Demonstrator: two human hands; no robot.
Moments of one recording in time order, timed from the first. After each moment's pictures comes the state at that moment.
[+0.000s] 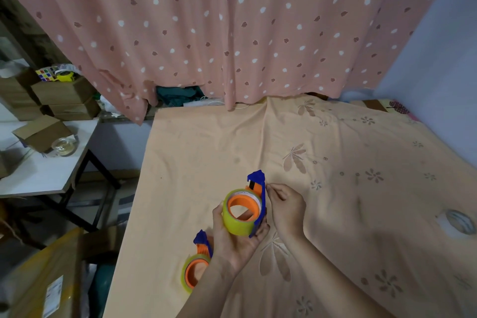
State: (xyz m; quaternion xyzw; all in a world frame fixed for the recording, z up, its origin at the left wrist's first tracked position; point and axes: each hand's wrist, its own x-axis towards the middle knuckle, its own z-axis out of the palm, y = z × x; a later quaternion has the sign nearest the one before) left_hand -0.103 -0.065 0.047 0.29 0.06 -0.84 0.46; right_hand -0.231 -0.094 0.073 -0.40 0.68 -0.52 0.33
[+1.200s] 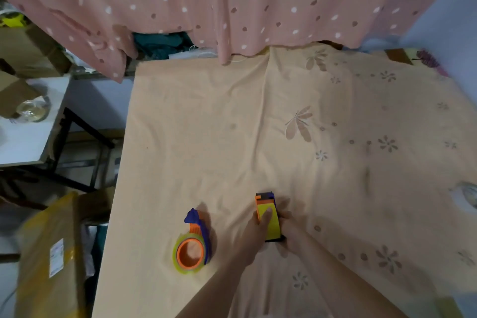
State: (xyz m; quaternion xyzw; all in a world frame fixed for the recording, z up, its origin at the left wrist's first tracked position) left_hand -0.164 -0.073 -0.050 0.58 -0.30 -0.72 0.23; right_hand -0.276 -0.088 -0.077 -0.13 0.70 -0.26 0.66
